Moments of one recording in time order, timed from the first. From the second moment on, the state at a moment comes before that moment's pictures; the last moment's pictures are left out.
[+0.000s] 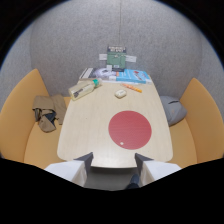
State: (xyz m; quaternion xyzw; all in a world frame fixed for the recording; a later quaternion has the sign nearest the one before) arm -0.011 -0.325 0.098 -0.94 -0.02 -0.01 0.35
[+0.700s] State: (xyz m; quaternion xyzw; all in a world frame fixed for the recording) arm 0.065 -0.210 0.033 -0.93 -0.03 -0.03 0.36
